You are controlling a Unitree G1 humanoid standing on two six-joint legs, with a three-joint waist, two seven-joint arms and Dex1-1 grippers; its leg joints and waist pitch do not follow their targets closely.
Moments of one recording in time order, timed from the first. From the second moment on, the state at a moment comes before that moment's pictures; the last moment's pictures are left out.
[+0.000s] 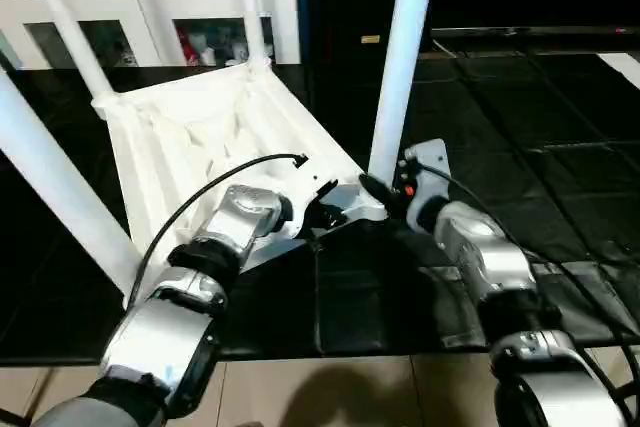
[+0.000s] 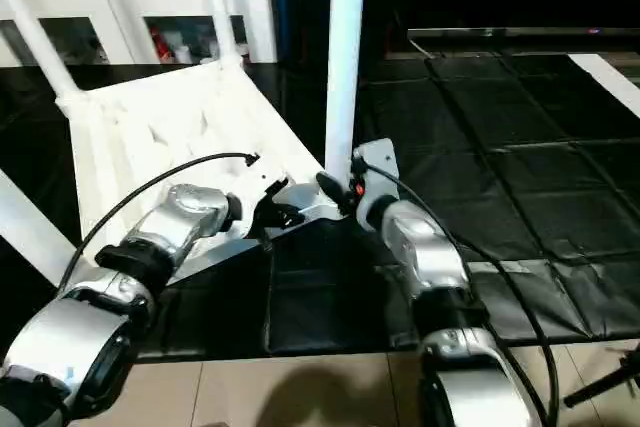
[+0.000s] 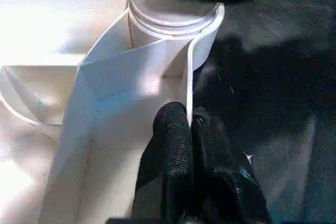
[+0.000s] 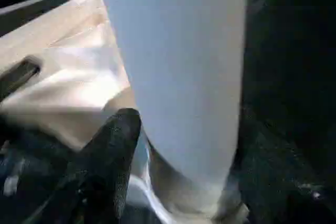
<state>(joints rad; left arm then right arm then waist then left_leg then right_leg) -0.83 0.15 -0.17 0.99 0.11 0.11 -0.95 -0.56 -0.15 -0.05 0.64 0.14 0.18 0.70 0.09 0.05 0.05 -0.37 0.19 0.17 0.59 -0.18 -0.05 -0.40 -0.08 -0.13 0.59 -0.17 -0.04</state>
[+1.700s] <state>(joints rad) -0.66 0.40 -0.28 0.72 0.07 -0.06 -1.43 -0.58 -0.31 0.15 0.69 0.18 0.08 1.39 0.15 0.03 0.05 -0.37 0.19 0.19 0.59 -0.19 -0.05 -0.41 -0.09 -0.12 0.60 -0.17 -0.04</state>
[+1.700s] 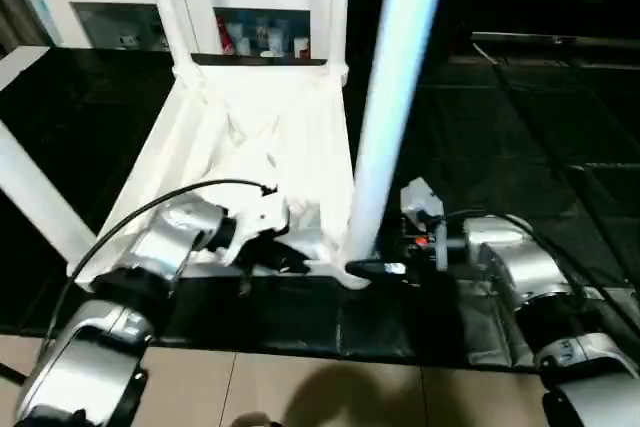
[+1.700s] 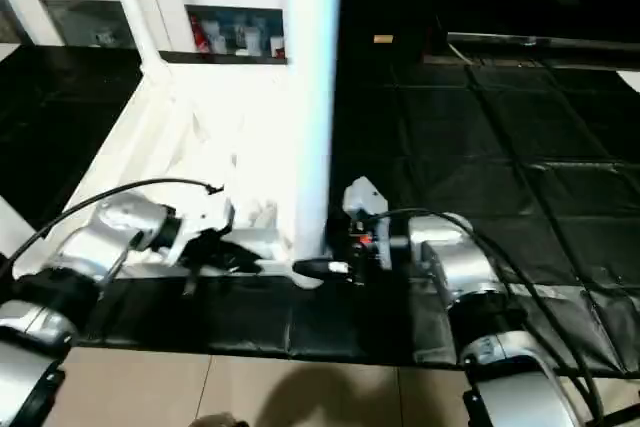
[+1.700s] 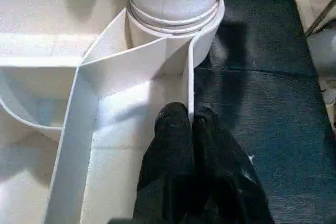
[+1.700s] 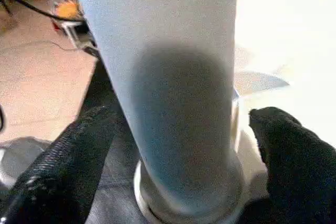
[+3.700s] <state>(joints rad) -0.75 0.24 -0.20 0.82 0.07 0.18 -1.04 -0.61 -0.15 0.00 0.67 0.14 0.18 0.85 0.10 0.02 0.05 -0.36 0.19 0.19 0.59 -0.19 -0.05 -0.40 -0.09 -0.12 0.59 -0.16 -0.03</state>
